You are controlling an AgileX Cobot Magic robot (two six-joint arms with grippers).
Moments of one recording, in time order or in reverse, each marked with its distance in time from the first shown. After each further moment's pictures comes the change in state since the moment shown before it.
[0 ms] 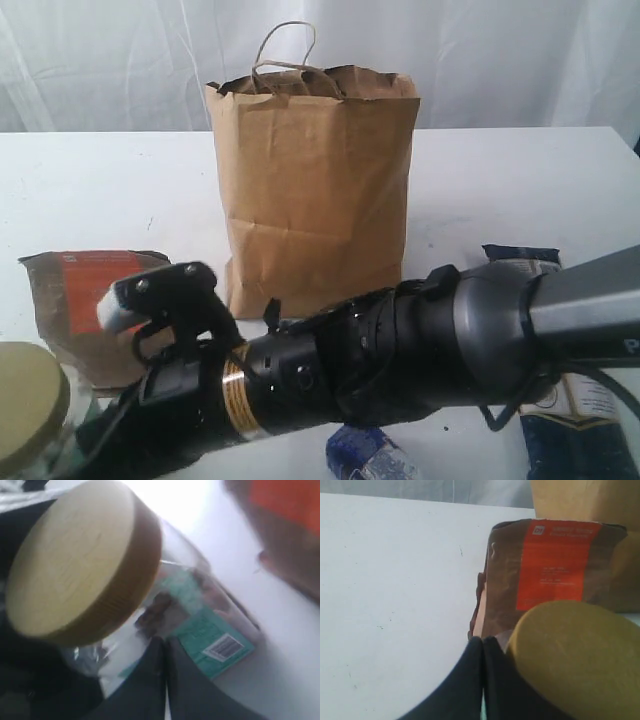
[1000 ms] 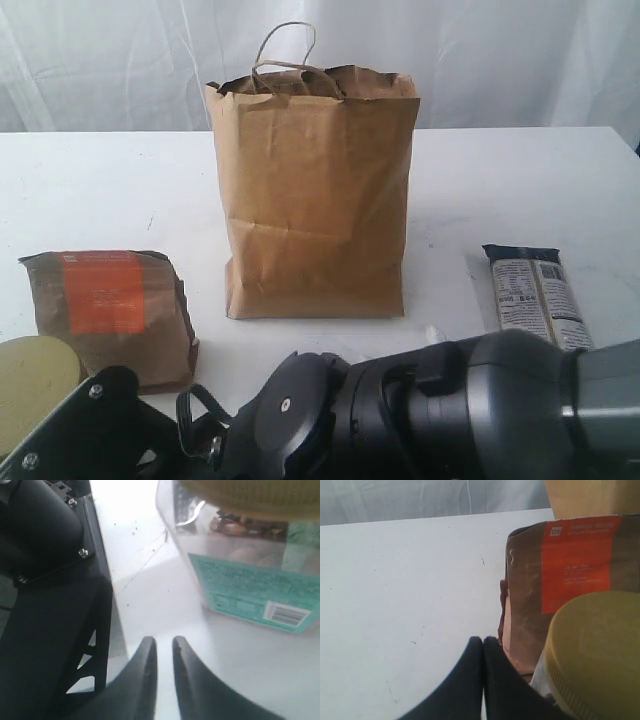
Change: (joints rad) left arm 0.000 -0.001 0.000 0.155 -0.060 0.002; right arm 0.199 -0.075 -0.001 -0.638 0.222 0.452
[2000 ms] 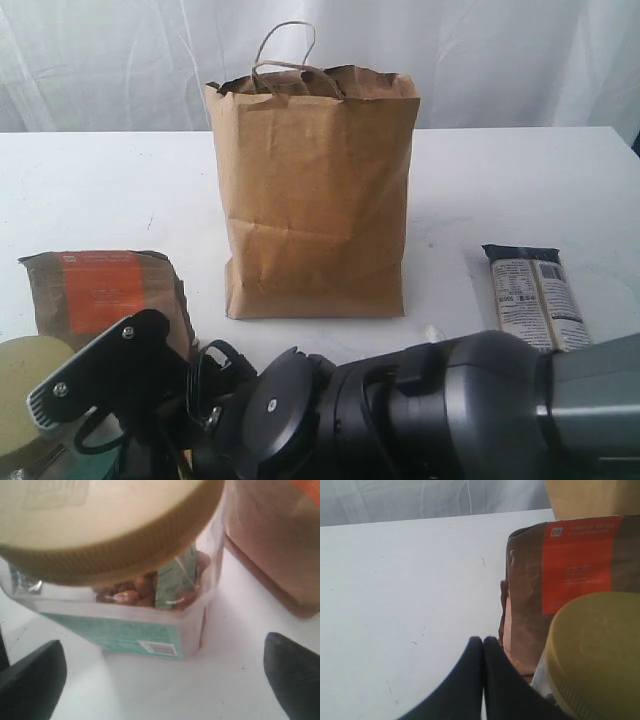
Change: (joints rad) left arm 0.000 0.000 0.000 0.002 -0.002 0.000; right arm 0.004 0.024 -0.021 -0.004 0.315 0.043
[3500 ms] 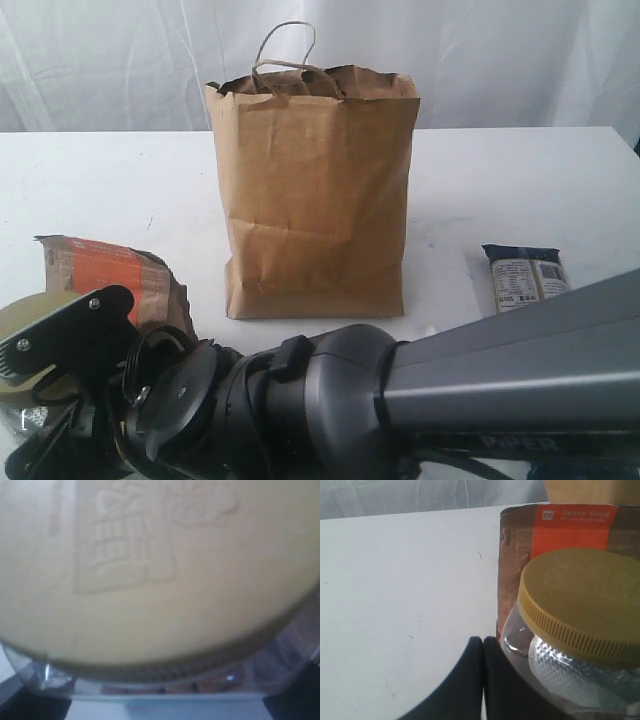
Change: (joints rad) left arm 0.000 0.000 0.000 0.000 0.021 0.000; right arm 0.006 0.167 -0.191 -0.002 0.098 0.116
